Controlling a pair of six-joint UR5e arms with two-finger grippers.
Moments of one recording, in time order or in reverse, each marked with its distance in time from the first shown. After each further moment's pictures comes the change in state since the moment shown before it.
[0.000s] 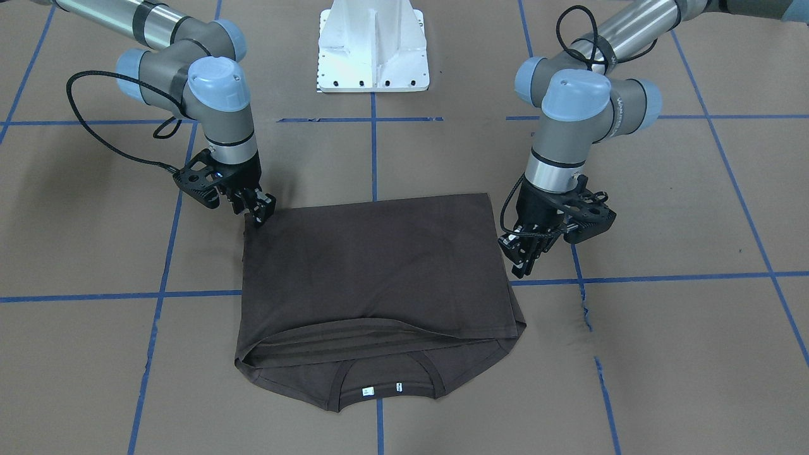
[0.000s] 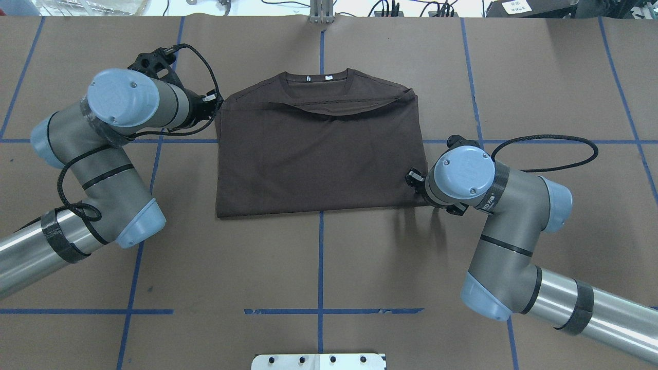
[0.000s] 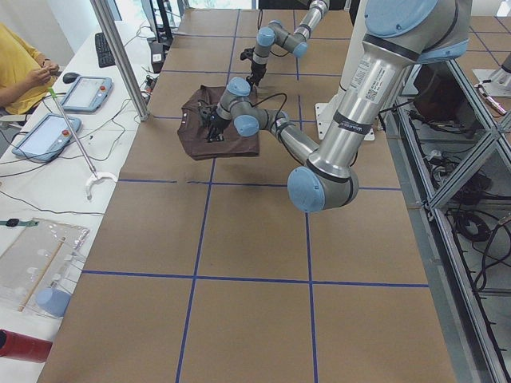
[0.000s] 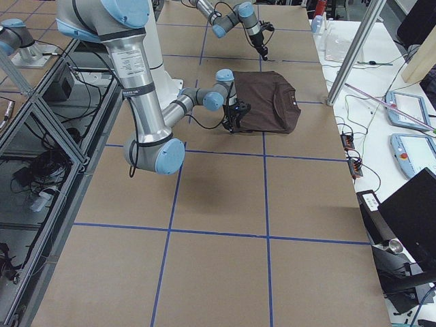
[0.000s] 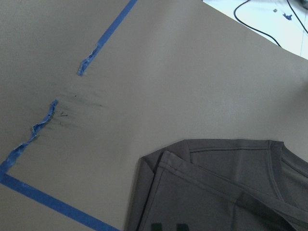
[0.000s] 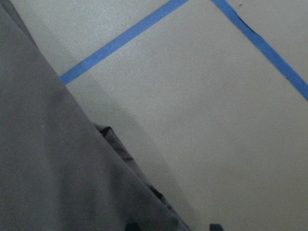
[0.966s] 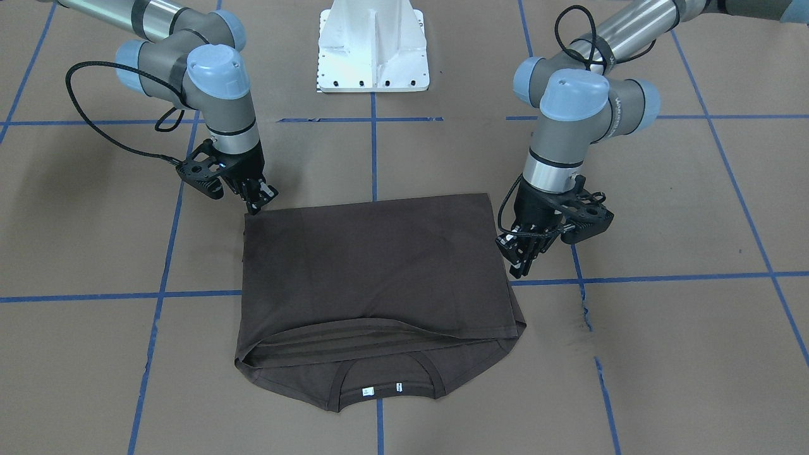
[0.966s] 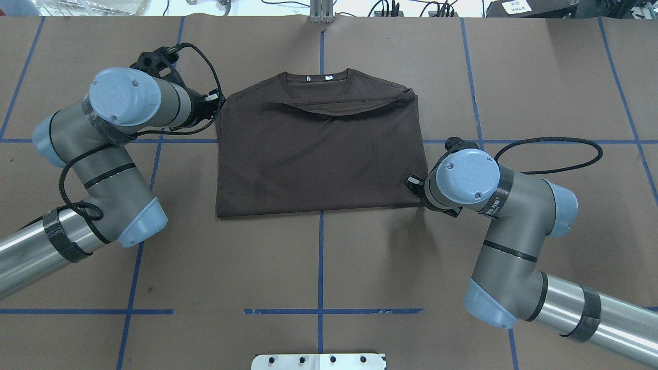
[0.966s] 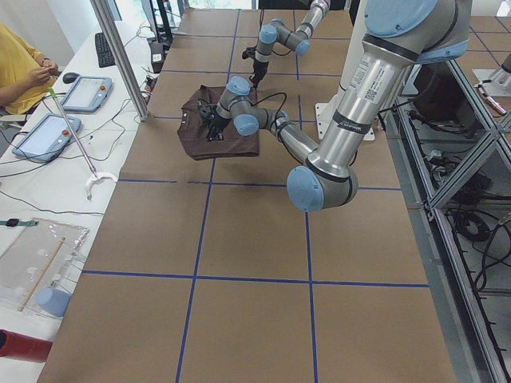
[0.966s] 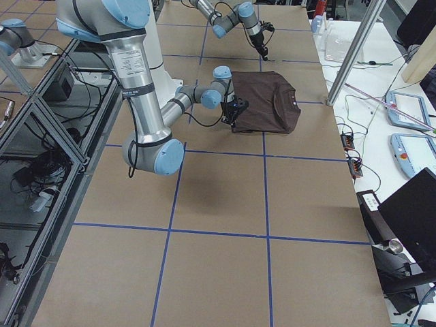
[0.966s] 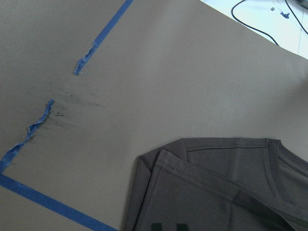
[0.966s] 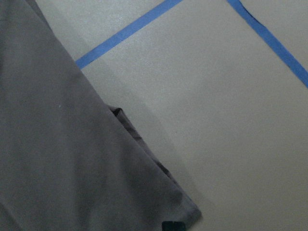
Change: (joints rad) left arm 0.000 -0.008 0.002 -0.001 -0.003 0.009; right arm -0.010 -0.012 0.049 -0.001 0.005 -0.004
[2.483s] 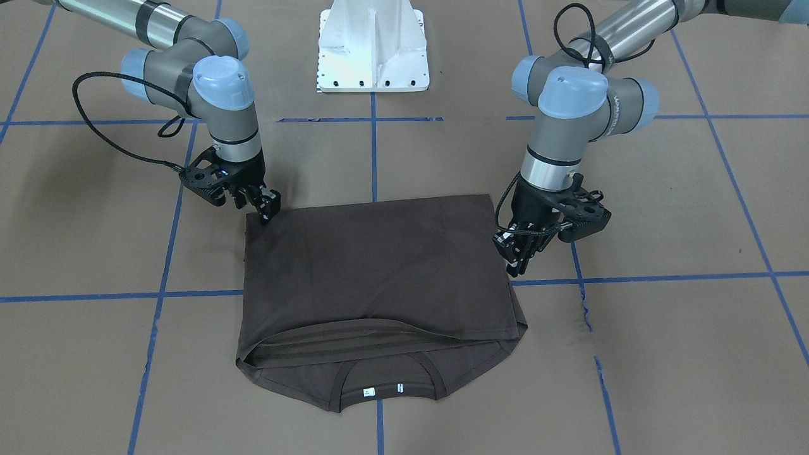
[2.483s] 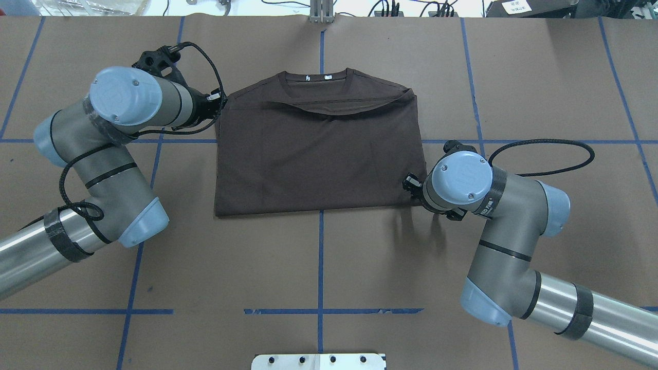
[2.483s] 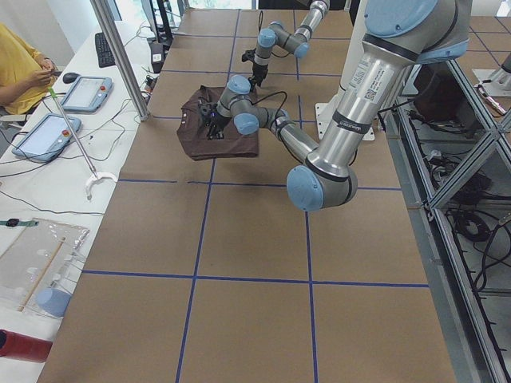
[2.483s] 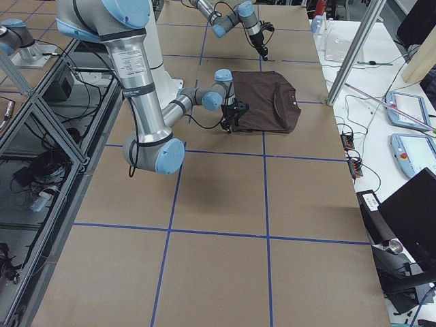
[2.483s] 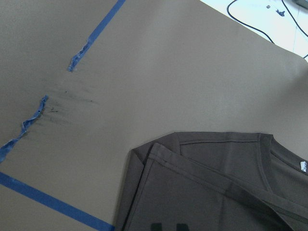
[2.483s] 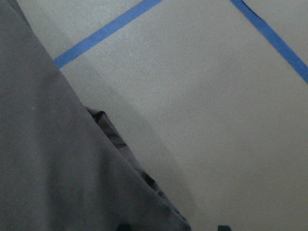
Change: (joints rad) left arm 0.001 -0.004 -0.004 -0.002 -0.003 0.000; right arm -0.007 0.004 -0.042 0.003 0.001 0.000
